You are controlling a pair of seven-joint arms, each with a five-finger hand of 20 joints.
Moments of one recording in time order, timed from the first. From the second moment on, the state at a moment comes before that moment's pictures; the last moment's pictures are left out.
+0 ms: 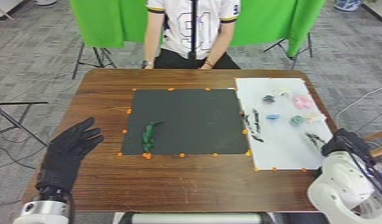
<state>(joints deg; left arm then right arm) 140.5 -49.8 -95.2 -133.9 41.3 27.7 17.7 -106.4 -50.5 82.6 -114.4 -134.8 -6.1 63.6</state>
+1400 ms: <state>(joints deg) 136.5 -49.8 -94.2 -133.7 43.2 26.7 12.9 -65.7 -71.3 36.0 -101.1 -131.4 -20.0 53.6</state>
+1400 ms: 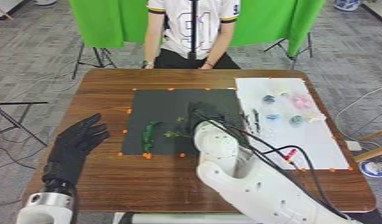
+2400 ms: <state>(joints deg) 134.2 -49.6 -93.1 -132.8 44.1 25.0 11.7 -62.7 -72.8 30.1 -99.3 -130.6 -22.1 56.3</state>
